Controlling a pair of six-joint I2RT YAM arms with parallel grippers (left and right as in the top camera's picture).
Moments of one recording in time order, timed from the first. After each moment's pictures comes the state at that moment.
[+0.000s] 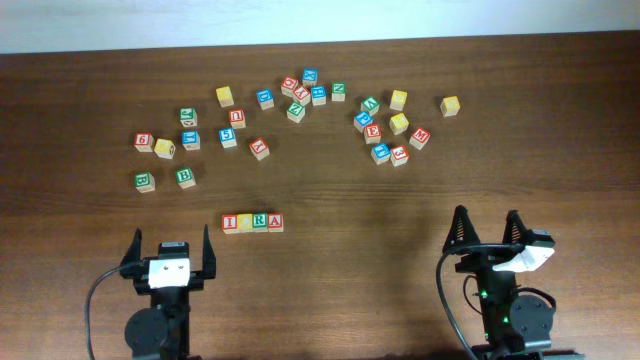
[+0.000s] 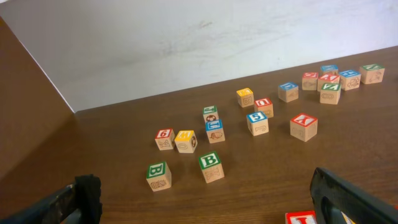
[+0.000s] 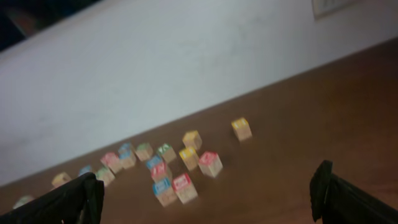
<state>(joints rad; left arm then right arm) 0.11 0.01 0.01 -0.08 0.00 0.24 0.04 0.01 0.01 -0.01 0.06 0.40</state>
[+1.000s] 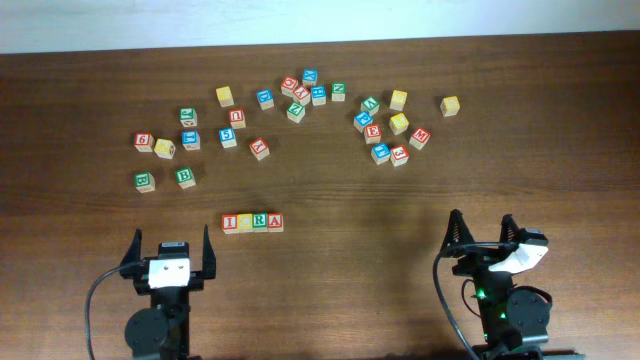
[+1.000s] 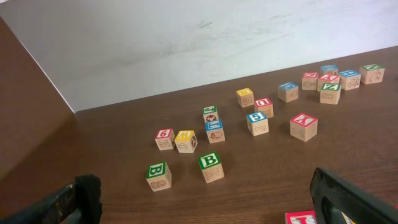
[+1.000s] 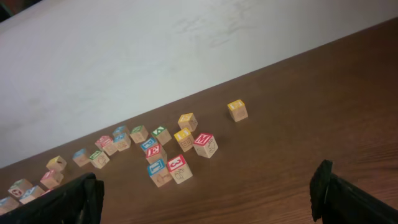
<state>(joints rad) 0.11 0.01 0.01 -0.08 0.00 0.24 0.04 0.01 0.01 -0.07 0.05 0.39</state>
